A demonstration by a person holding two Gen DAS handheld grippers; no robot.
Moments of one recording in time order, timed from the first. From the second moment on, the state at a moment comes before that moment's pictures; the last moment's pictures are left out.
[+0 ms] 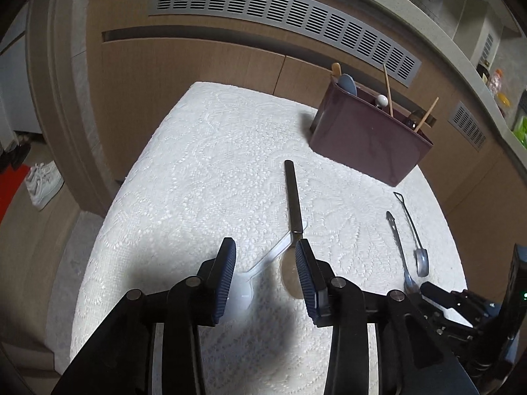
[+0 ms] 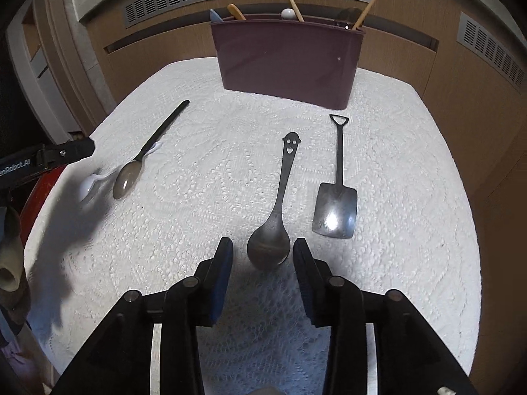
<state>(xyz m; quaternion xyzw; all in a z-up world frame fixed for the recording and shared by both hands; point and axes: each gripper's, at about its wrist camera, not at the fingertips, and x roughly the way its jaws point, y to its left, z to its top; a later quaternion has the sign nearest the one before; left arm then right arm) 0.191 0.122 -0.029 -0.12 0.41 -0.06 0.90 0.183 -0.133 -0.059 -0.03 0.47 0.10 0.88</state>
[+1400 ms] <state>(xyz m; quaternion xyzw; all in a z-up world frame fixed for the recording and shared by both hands) 0.318 0.046 -0.052 0.04 0.52 -0.10 0.85 0.214 -0.186 0.044 0.01 0.34 0.11 0.93</state>
